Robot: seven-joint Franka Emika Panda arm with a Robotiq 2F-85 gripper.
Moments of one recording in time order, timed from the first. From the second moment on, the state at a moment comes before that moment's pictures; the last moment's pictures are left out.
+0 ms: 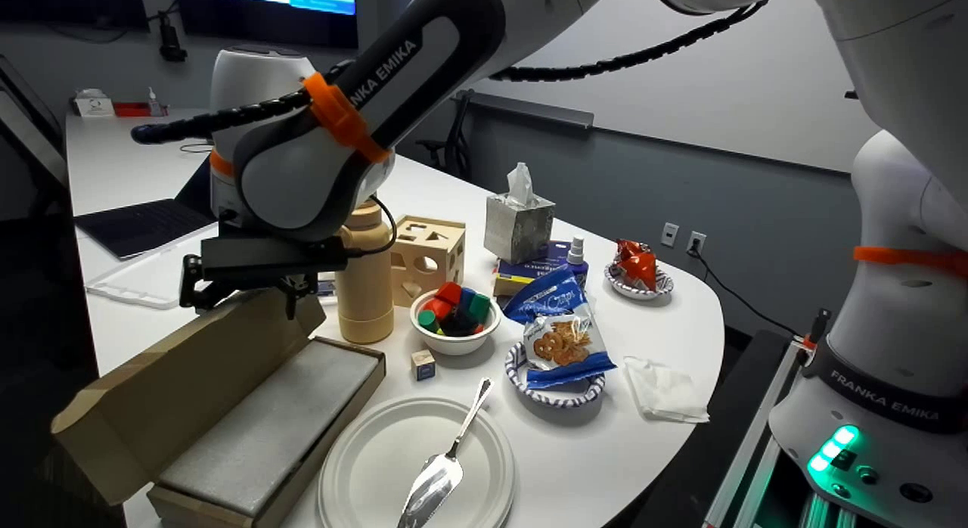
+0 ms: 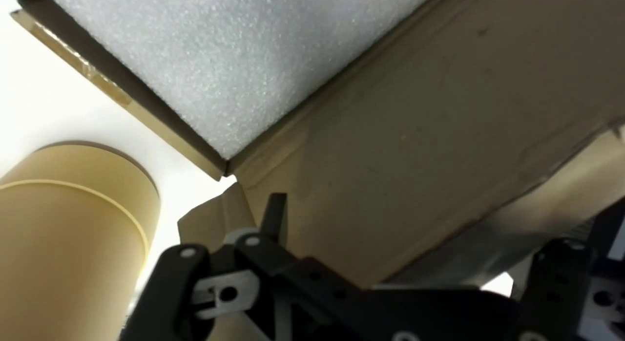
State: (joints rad) arm 0.66 0.72 0.00 -1.59 -0.08 2.58 0.88
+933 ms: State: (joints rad) arm 0.61 0.91 0.04 -1.29 -0.07 2.17 0.85
